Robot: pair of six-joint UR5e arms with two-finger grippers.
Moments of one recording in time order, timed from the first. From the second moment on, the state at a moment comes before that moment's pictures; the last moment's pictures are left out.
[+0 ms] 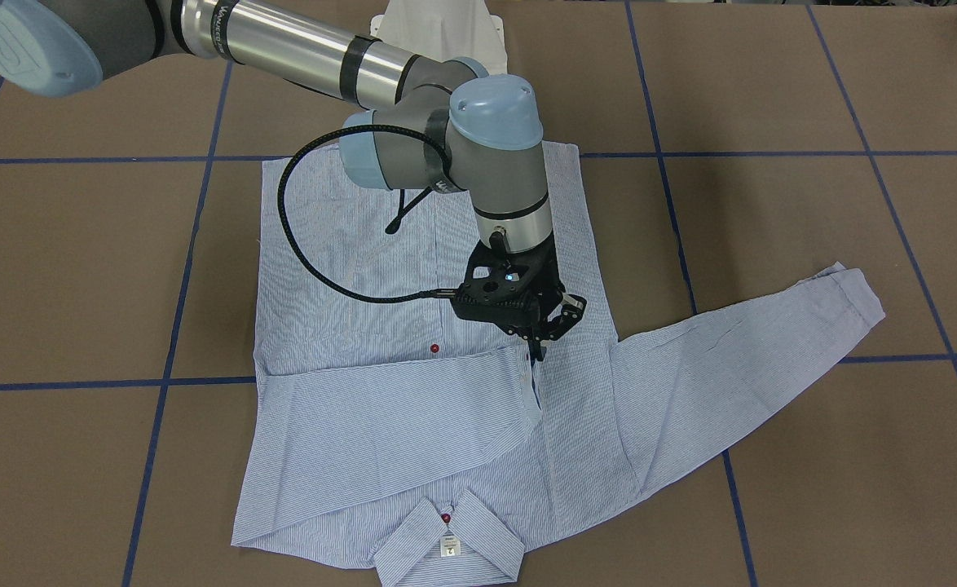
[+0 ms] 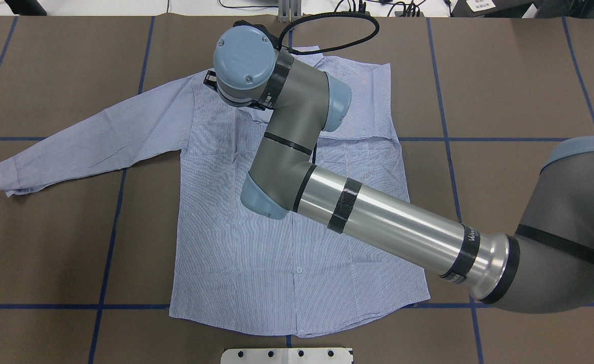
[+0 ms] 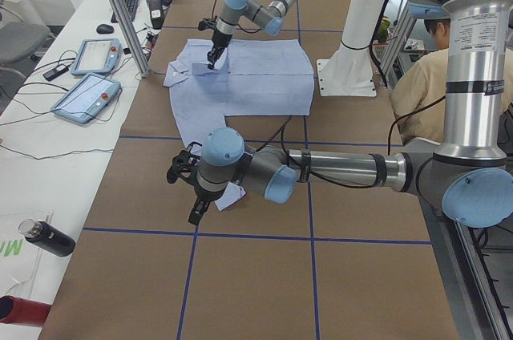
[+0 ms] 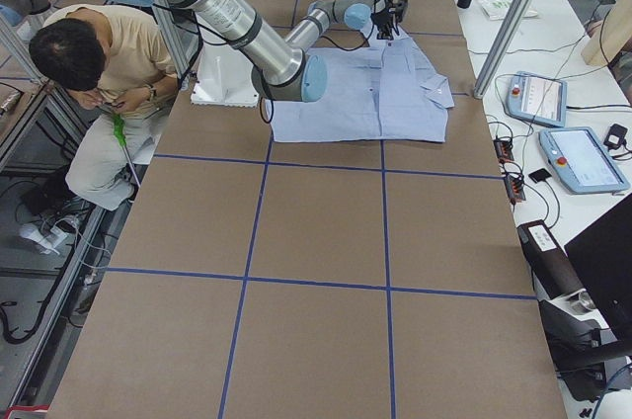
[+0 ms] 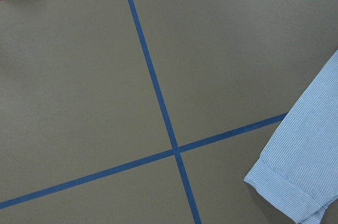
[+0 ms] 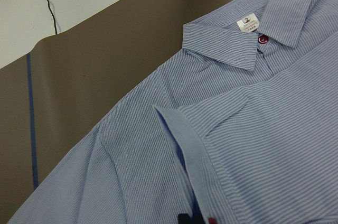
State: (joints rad) left arm -1.58 -1.52 -1.65 -1.95 -2.34 0.02; right arm 0.58 -0.44 1.11 -1.18 1.63 1.60
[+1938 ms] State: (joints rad) left arm -1.41 -1.54 -1.61 -2.13 -2.39 -0.22; right arm 0.60 -0.55 1.25 -1.19 1.63 1.67
